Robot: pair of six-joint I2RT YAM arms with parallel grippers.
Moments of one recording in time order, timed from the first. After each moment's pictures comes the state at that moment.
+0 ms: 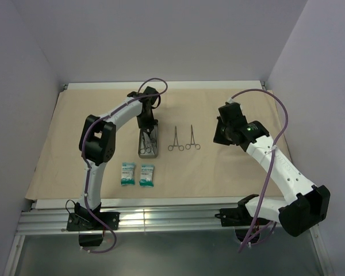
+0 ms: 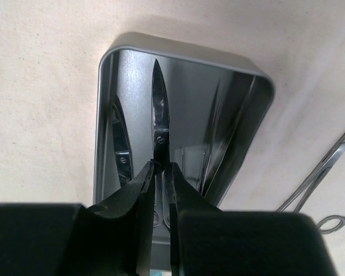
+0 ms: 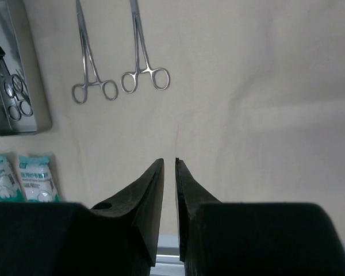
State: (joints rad) left arm -0.48 2.21 1.83 -0.93 -0.13 -0.67; right arm 0.41 1.18 1.10 -0.85 0.16 0.57
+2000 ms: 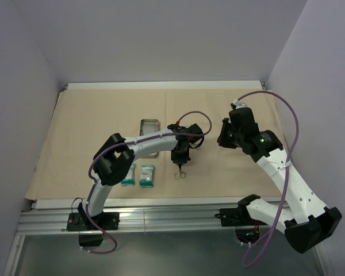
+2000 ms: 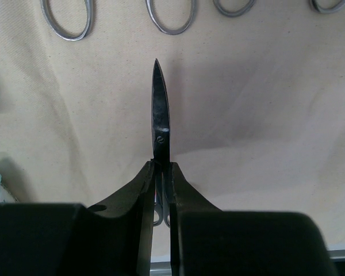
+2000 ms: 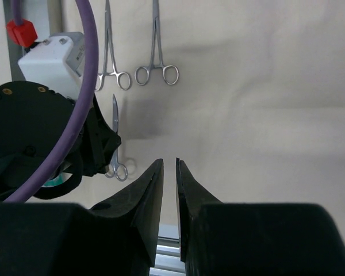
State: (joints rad) left arm -0.99 2.11 1.67 -0.91 -0.18 -0.93; right arm 0.40 1.02 1.08 -0.87 0.11 0.49
